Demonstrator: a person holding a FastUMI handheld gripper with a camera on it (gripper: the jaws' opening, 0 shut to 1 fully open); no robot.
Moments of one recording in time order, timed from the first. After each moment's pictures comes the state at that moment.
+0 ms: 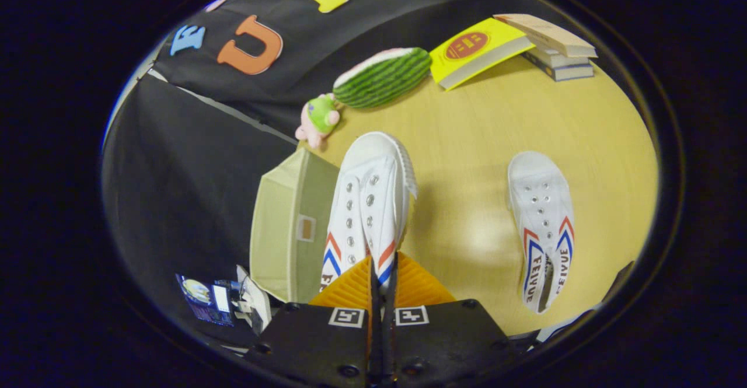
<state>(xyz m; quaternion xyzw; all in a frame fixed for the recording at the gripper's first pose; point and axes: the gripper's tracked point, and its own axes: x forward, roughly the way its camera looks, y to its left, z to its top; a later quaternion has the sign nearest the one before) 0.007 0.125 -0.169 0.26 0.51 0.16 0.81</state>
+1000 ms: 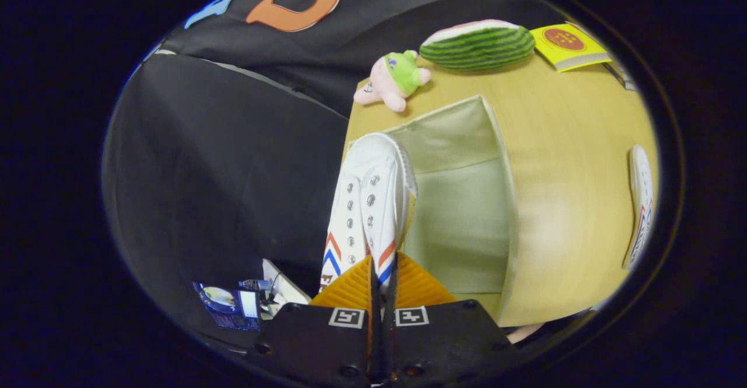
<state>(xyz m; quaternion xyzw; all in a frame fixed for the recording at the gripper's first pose) 0.020 0.375 -0.181 0.26 0.58 0.19 0.75</state>
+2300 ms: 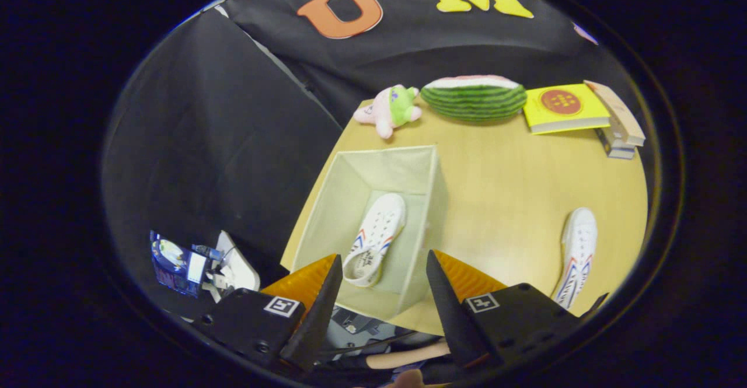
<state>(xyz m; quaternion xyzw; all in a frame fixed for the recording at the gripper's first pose) 0.001 0.241 -0.117 0.09 0.49 0.20 0.84</state>
